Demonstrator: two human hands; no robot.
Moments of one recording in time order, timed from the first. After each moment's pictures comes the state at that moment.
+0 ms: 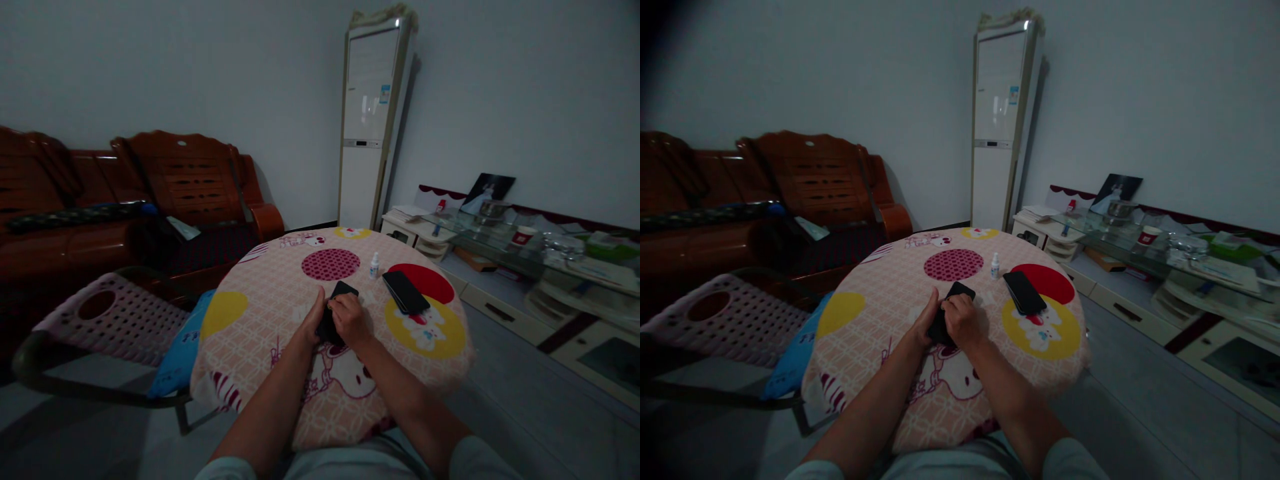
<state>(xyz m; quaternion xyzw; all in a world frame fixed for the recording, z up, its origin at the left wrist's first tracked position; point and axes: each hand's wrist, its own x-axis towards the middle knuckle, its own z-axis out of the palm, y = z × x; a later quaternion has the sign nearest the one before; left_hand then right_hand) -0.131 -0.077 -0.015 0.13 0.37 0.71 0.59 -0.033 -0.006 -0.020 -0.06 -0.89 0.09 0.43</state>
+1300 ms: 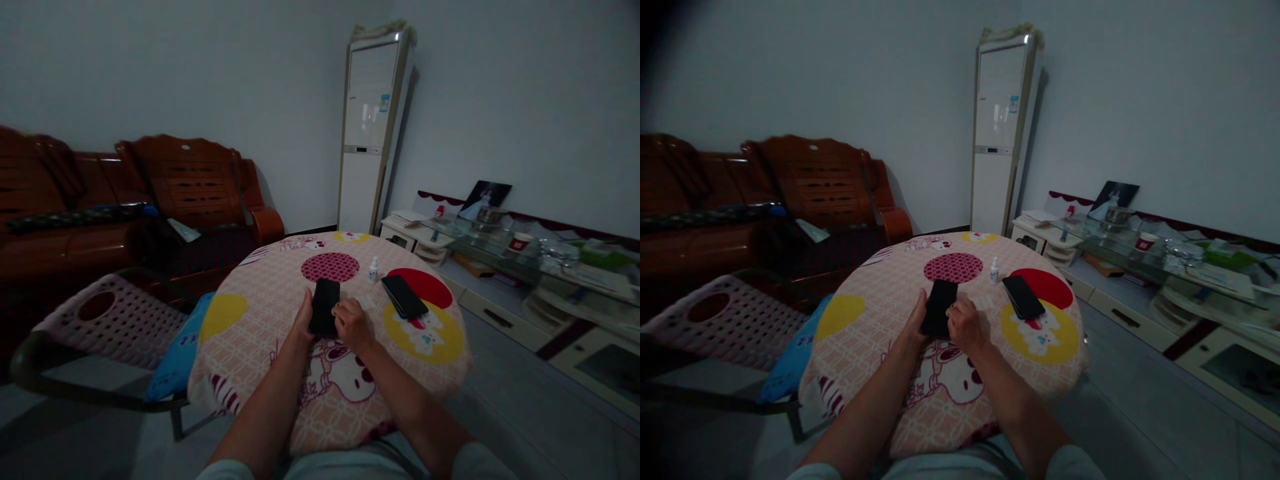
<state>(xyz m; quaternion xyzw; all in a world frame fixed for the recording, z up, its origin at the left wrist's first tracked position) -0.147 -0.080 -0.012 0.10 0.31 0.76 0.56 -0.030 0.003 -0.029 -0.06 -0.90 0.10 0.42</state>
